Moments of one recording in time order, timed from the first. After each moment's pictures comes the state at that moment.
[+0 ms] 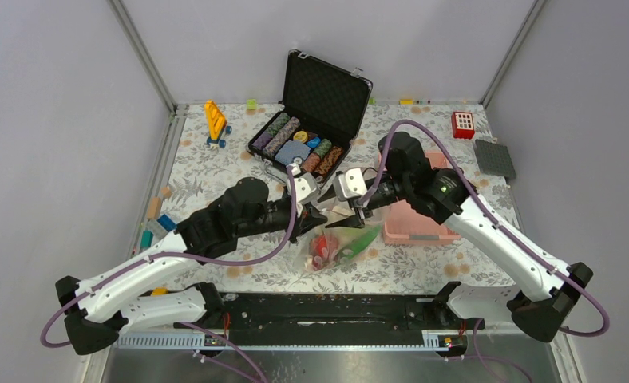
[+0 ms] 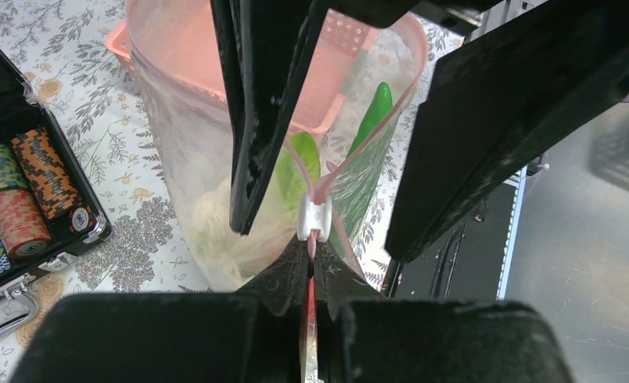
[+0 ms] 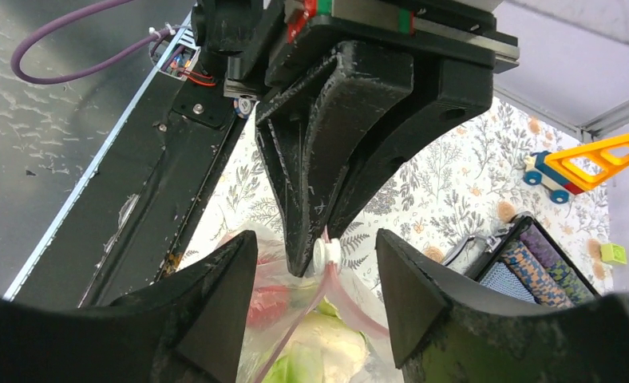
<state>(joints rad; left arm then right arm) -0.99 0.95 1.00 -0.36 0.22 -0.02 0.77 1.20 1.32 -0.65 -0.91 -0.78</state>
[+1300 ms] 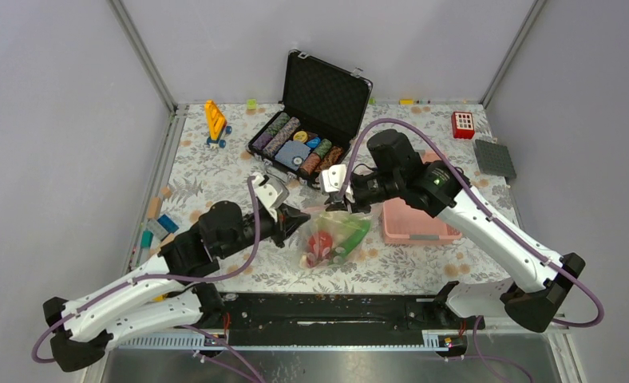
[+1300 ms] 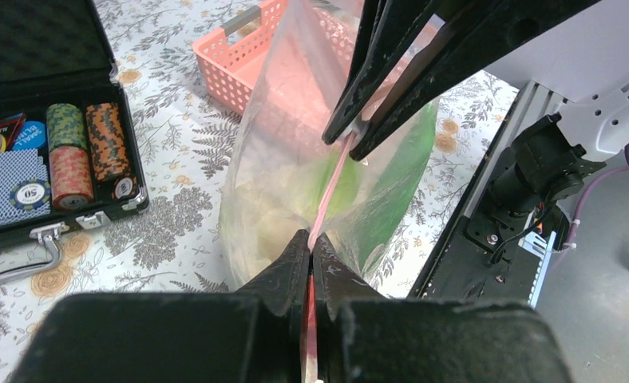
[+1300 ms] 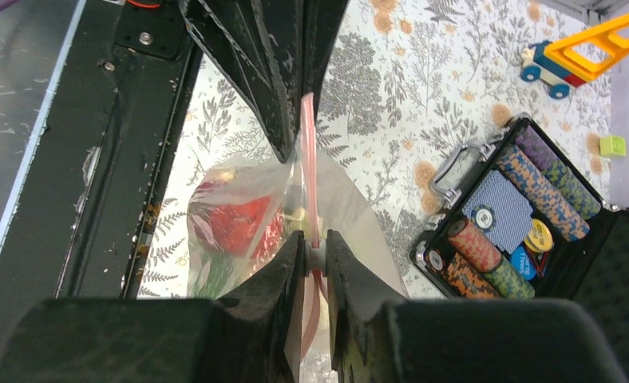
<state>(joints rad) -1.00 0.73 0.78 -0.21 0.01 -0.15 0.80 1.28 1.42 -0.82 -0.65 -0.80</state>
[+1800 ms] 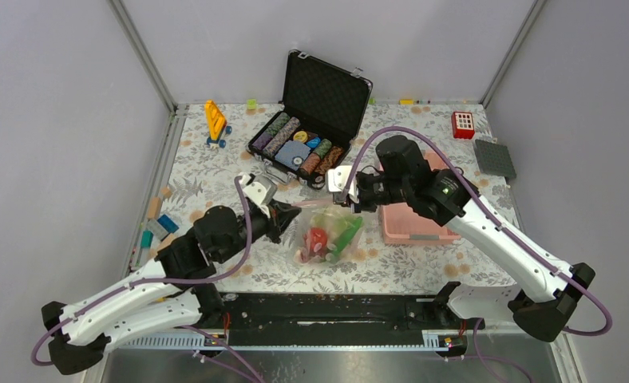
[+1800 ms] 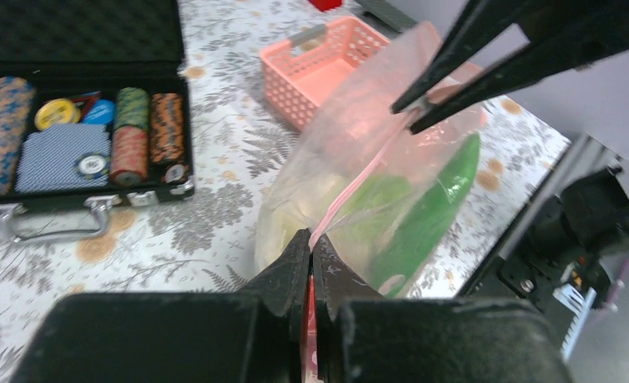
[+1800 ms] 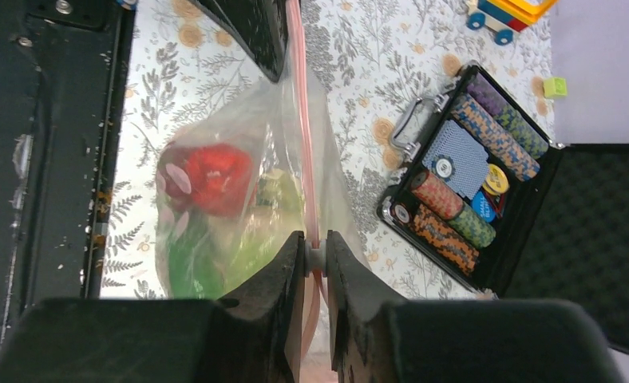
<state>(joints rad) -1.01 0.67 0.74 -0.19 -0.13 -0.20 0.80 1.21 1.35 -0.76 -0.50 -0.76</state>
